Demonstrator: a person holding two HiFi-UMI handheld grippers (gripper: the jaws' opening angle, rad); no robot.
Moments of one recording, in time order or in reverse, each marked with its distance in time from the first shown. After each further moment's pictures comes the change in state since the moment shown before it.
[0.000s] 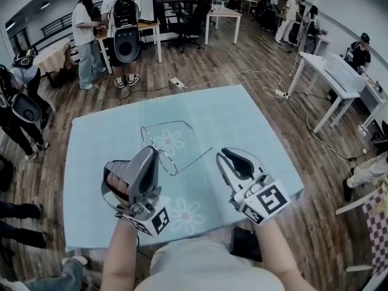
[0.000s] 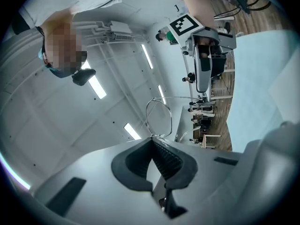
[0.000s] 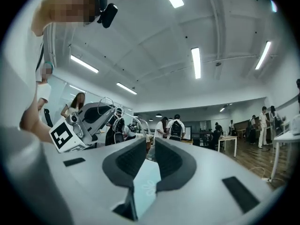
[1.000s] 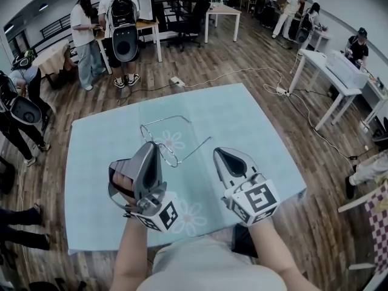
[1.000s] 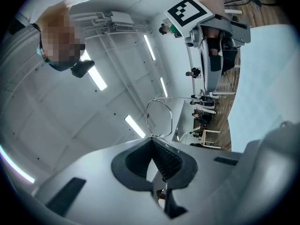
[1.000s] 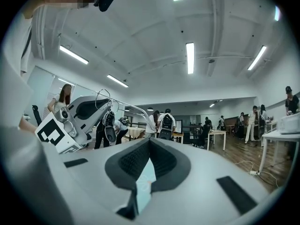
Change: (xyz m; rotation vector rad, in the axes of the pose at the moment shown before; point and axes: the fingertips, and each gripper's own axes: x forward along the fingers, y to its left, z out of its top) left arm 0.013 -0.014 -0.011 -0.033 0.107 0.015; right arm 0.016 -0.006 -0.017 0.017 0.090 -0.116
